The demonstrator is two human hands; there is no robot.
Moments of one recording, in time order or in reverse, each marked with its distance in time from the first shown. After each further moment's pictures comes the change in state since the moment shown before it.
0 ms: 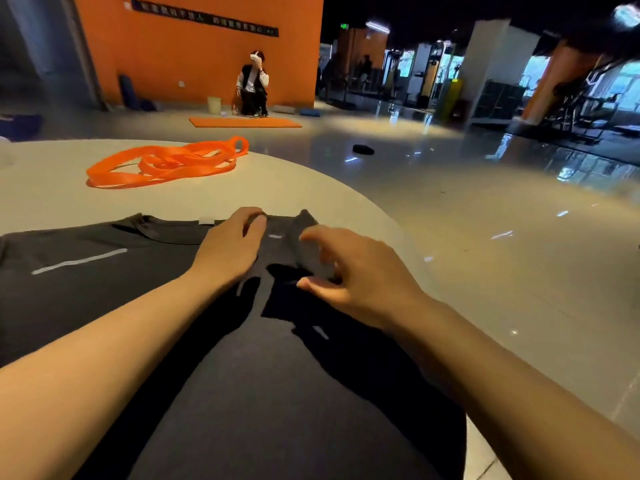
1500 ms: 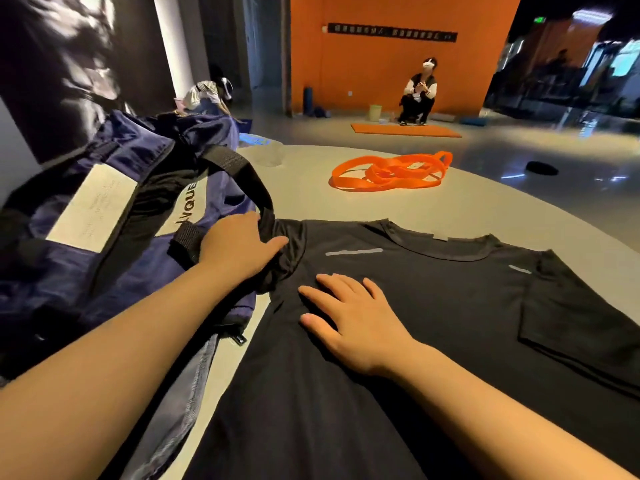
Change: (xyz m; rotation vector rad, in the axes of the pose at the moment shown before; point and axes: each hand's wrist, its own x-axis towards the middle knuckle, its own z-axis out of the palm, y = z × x) left_hand -0.093 -0.167 -0.248 0.721 0.238 -0.440; right_hand 0.076 -0.223 0.163 0.042 -0.424 -0.332
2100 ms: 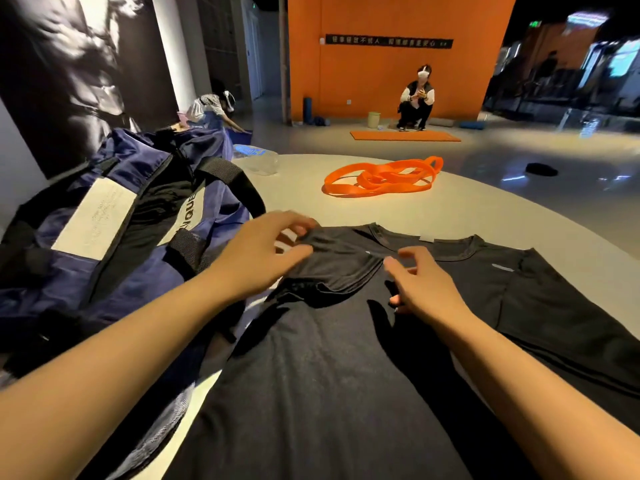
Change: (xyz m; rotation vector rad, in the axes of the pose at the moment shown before) left_hand -0.047 0.041 -0.036 -0.605 -0.082 0.400; right_hand -0.023 0.062 -0.048 0.749 0.329 0.548
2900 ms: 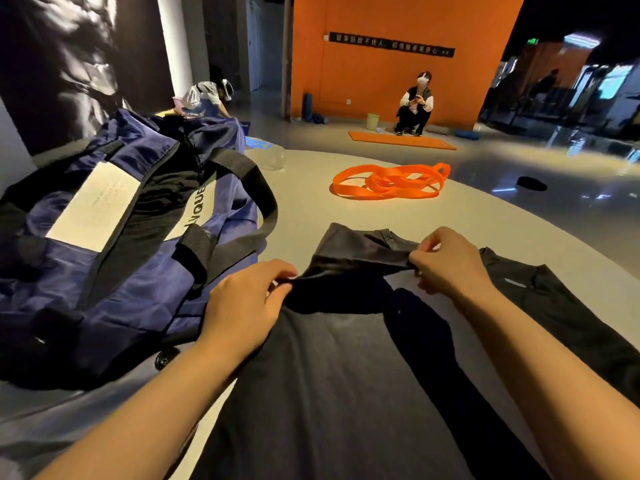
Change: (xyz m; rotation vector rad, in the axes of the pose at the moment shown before) left_hand -0.048 -0.047 0.026 0.237 0.268 -0.089; right_hand 0.039 -0.023 -0.009 -0.227 0.171 -0.039
